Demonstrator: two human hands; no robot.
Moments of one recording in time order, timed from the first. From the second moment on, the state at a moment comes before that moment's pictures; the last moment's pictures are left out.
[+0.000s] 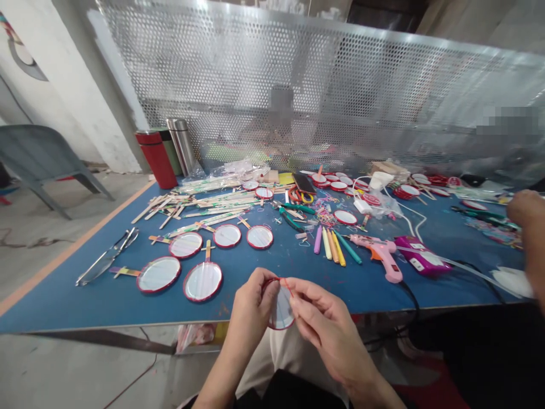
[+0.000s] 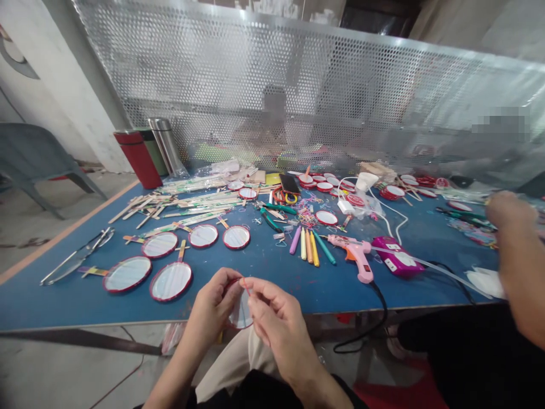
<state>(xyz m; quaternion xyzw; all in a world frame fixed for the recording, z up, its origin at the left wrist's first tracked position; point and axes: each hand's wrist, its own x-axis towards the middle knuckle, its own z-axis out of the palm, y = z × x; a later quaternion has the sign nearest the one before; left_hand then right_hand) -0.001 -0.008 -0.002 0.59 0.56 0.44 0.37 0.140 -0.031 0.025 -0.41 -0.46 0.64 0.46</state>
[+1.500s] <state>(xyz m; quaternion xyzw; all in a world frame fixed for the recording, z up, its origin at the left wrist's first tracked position) 0.003 -0.010 -0.005 0.50 0.60 0.52 0.36 0.138 -0.052 -0.017 -0.52 -0.35 0.62 0.47</state>
